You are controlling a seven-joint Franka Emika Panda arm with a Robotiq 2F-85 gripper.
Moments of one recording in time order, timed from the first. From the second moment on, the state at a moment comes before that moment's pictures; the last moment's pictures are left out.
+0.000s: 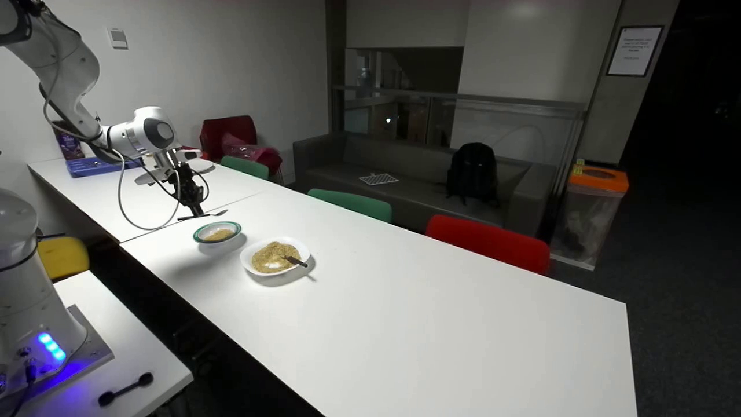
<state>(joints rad) 0.23 0.01 0.17 -2.49 -0.50 2.43 0.53</state>
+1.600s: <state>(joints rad) 0.37 0.16 0.28 -2.42 -1.03 2.01 0.88</state>
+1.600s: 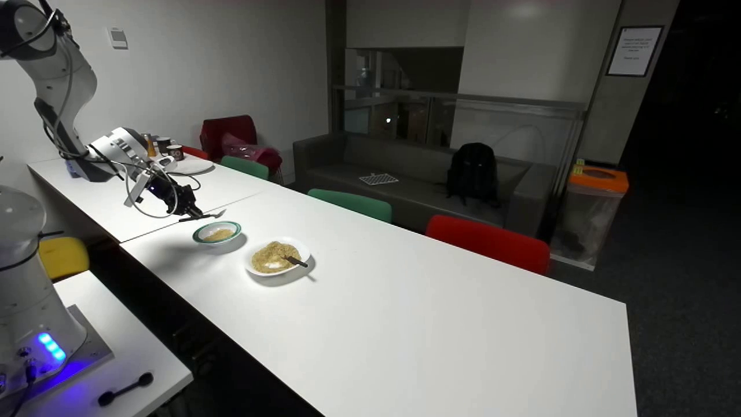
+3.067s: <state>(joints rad) 0.44 0.15 0.38 -2.39 -1.09 1.72 0.99</state>
